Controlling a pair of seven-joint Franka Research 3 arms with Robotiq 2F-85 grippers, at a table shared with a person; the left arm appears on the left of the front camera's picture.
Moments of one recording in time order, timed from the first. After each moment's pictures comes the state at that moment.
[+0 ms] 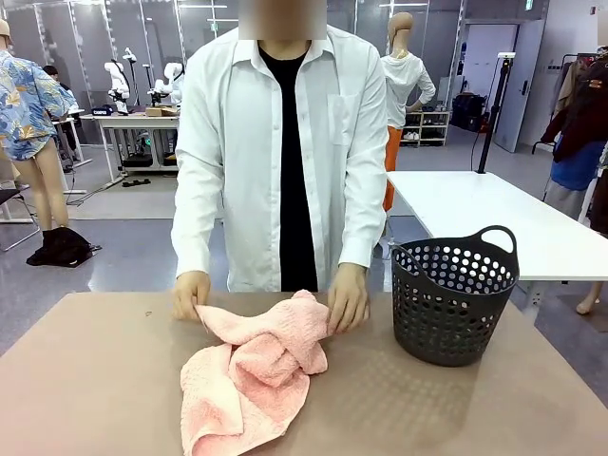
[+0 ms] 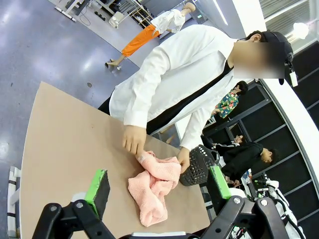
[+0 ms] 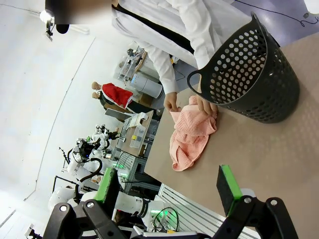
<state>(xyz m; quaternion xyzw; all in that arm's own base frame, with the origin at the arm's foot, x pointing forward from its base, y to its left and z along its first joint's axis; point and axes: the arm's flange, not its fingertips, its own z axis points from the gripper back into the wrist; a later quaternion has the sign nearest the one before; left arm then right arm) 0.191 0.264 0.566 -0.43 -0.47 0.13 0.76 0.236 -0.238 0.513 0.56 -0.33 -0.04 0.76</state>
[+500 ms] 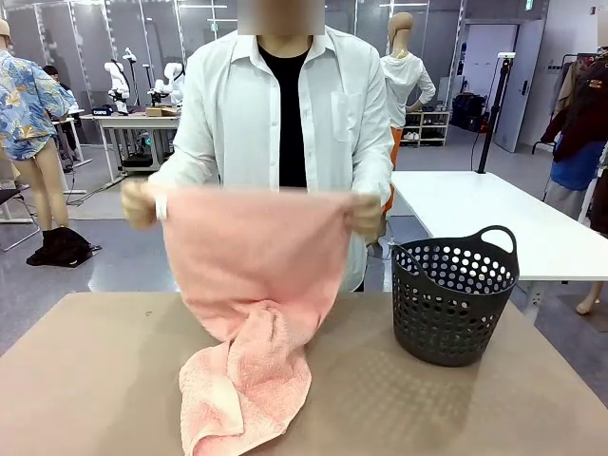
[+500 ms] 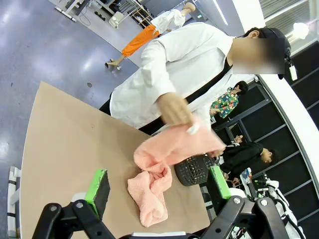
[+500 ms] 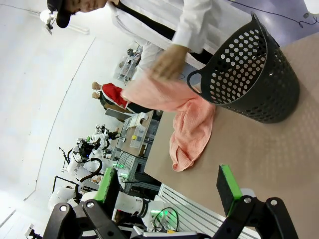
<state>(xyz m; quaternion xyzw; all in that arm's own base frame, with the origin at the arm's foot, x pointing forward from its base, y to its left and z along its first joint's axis) 0.191 0.264 0.566 -0.43 -0.47 0.13 0.76 0.236 -0.238 0.513 0.56 -0.33 -0.04 0.76</state>
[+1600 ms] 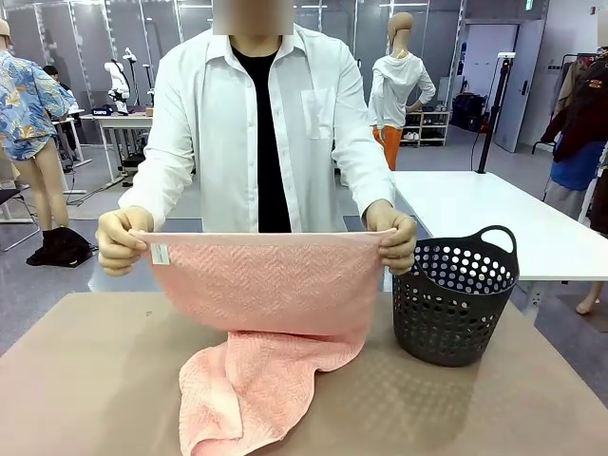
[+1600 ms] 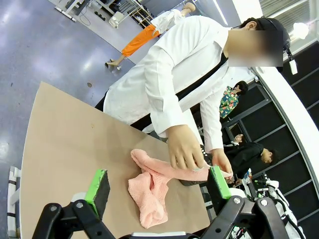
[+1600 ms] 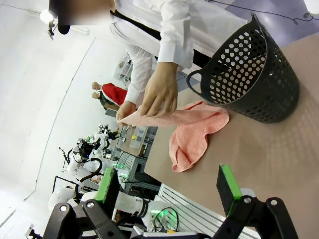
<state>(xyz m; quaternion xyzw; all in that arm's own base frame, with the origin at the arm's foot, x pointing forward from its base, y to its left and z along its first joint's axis) 0.191 0.264 0.566 -0.43 -0.47 0.13 0.76 0.236 -0.238 0.513 0.56 -0.33 -0.04 0.76</state>
